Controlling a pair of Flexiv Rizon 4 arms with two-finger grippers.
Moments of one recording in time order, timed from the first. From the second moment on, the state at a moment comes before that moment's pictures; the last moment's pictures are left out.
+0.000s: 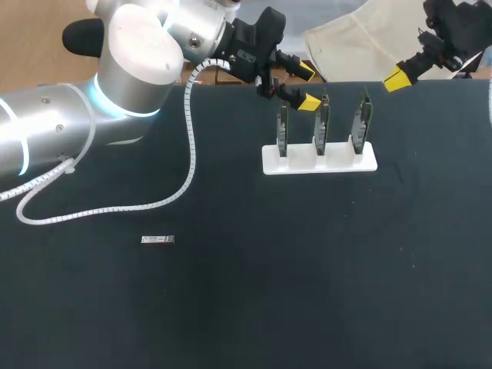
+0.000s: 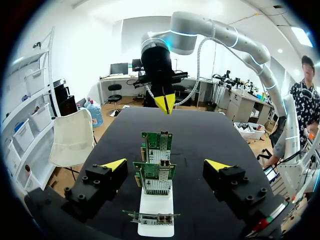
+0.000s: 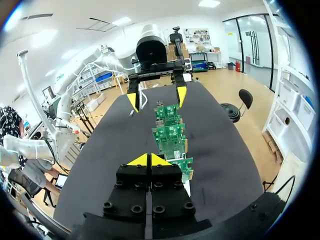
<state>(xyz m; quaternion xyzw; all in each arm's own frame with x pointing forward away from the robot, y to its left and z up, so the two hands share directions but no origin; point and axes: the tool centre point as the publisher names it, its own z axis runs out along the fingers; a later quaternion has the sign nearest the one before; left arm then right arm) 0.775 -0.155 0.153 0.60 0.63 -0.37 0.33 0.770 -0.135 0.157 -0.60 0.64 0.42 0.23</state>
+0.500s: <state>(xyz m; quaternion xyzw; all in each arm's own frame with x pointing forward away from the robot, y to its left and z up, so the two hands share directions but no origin) 0.775 -0.155 0.153 0.60 0.63 -0.37 0.33 0.781 -0.136 0.153 -0.60 0.64 0.41 0.24</state>
